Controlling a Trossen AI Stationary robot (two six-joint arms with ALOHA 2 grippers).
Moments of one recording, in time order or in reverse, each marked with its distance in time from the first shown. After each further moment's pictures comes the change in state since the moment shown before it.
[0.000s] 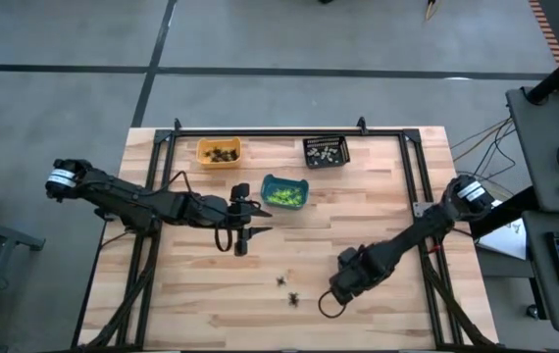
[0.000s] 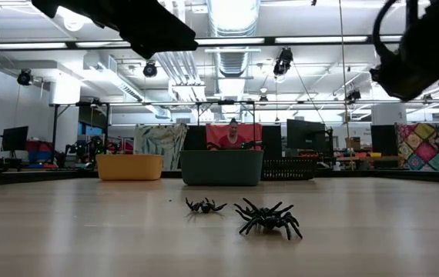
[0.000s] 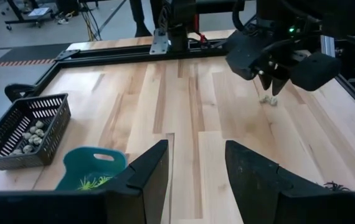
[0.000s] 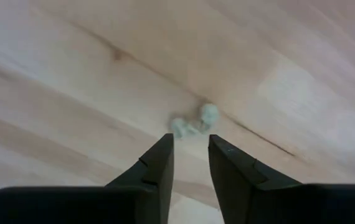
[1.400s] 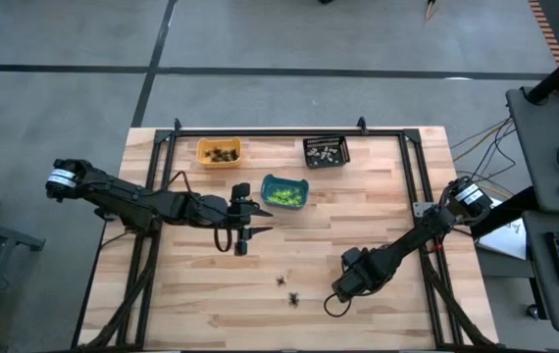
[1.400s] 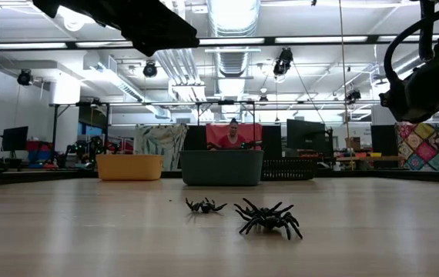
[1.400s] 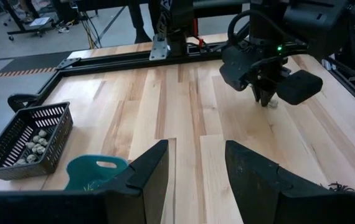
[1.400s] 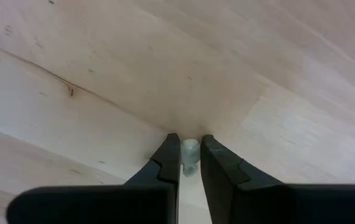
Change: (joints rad) left arm 0.000 0.001 0.000 0.020 0.002 0.040; right arm 0.027 0.041 -0.097 0.081 0.087 0.074
